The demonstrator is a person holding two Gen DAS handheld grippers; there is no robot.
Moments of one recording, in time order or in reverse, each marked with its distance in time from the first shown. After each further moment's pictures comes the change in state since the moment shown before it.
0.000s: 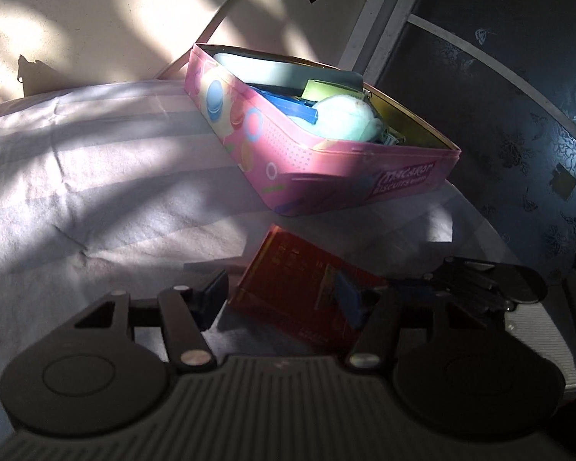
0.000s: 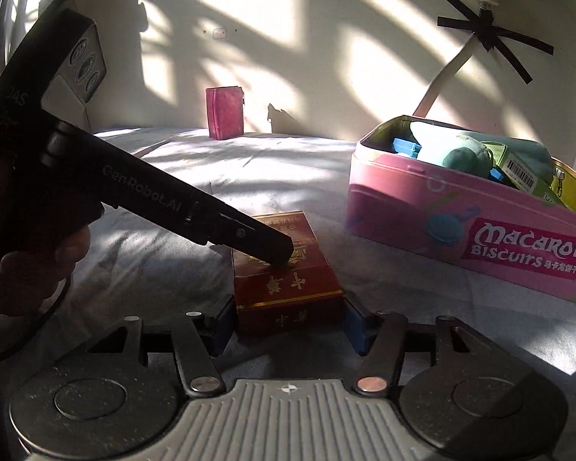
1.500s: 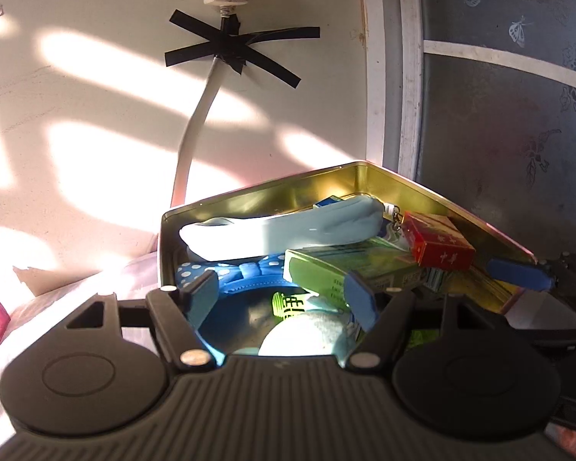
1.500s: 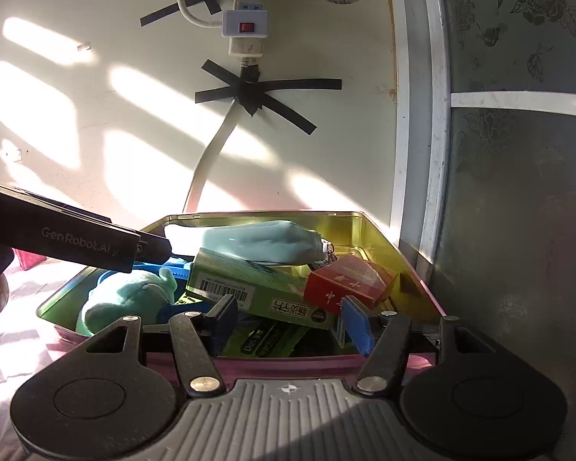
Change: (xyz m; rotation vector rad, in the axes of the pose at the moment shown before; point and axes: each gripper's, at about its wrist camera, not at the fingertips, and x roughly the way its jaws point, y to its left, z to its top) left arm 0.079 -0.099 0.124 0.258 -0.190 0.357; right arm -0.020 -0.174 0.036 0.231 -0.236 -0.414
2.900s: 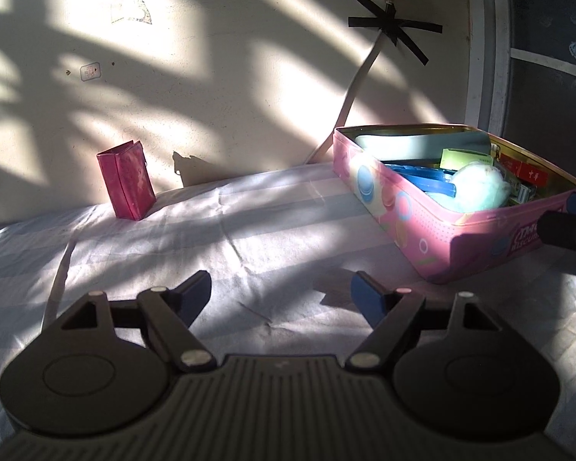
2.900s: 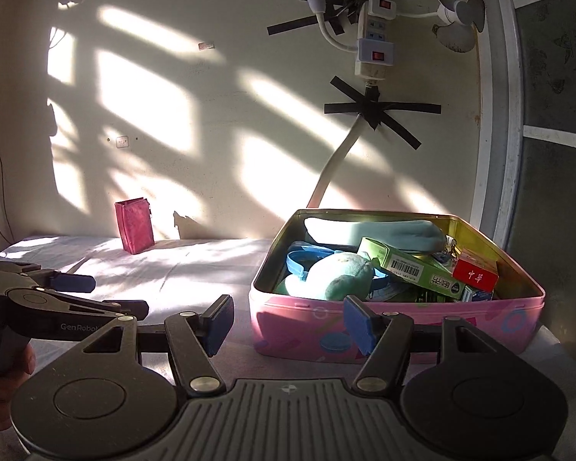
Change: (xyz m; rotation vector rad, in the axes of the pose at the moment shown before) left arm -0.106 0.118 -0.118 -0.154 0.024 0.192; right arm -0.079 0.136 -0.003 -0.059 0.017 0.135
